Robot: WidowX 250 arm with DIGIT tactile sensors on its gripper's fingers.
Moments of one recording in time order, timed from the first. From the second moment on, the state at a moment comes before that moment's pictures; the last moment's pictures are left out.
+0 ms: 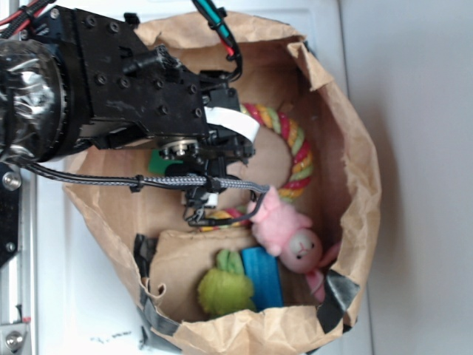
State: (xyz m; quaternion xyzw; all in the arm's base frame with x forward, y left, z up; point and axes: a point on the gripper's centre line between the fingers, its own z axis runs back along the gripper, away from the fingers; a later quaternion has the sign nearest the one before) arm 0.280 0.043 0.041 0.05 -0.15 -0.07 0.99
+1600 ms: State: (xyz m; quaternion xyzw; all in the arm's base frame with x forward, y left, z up) arm 0.252 0.029 0.048 0.02 -0.14 -0.10 0.98
